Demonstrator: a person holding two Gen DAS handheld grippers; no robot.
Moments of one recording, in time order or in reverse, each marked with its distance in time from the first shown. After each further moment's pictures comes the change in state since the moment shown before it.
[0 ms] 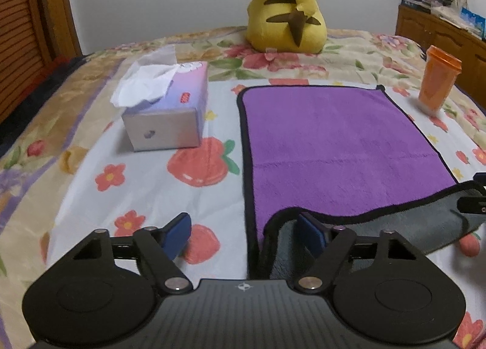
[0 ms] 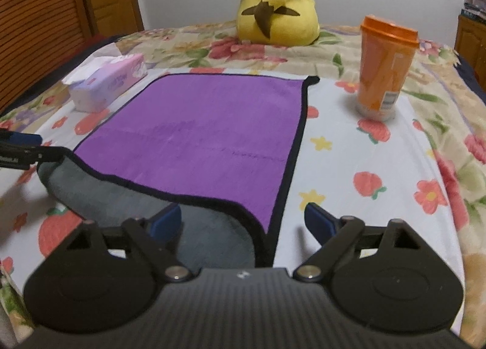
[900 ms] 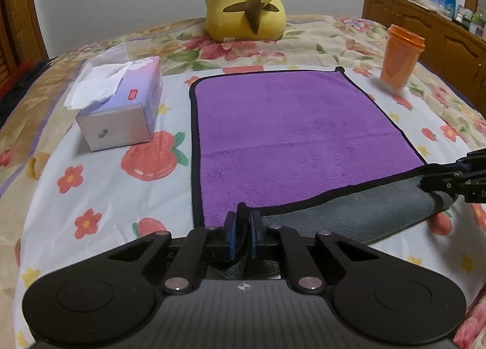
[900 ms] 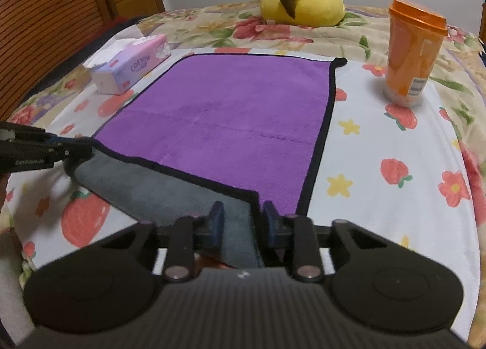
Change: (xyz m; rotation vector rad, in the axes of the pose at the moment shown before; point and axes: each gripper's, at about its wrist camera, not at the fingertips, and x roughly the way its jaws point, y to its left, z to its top) left arm -0.002 -0.027 -0.001 0.076 0.036 -0.106; right arm 0.002 0.002 0.004 -0.026 0.080 0.088
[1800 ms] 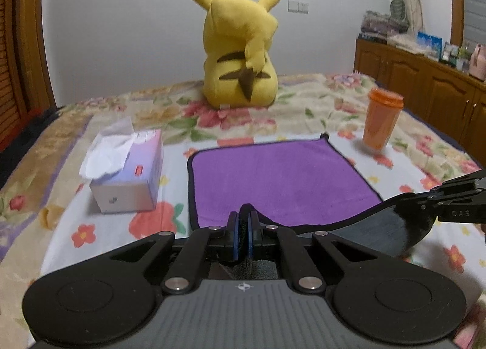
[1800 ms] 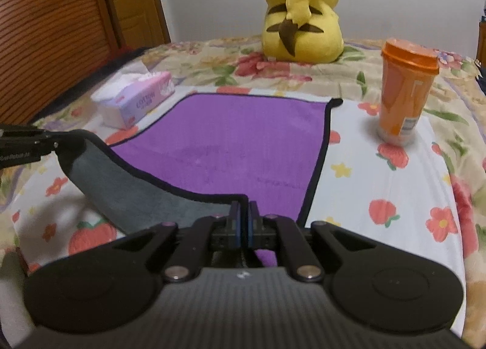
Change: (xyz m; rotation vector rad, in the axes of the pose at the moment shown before) left arm -0.050 -0.016 0.022 -0.004 -0.242 -0.004; right arm -0.021 -0.006 0.015 -0.010 -0.147 0.024
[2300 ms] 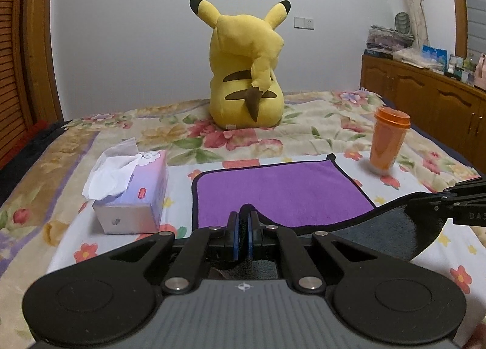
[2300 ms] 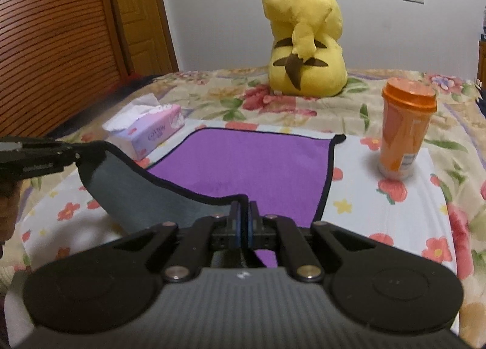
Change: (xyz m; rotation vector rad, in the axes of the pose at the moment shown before) left arm 0.007 -0.001 0.009 -0.006 -0.067 0.033; right arm -0.015 0.005 0.014 -0.013 -0.107 0.013
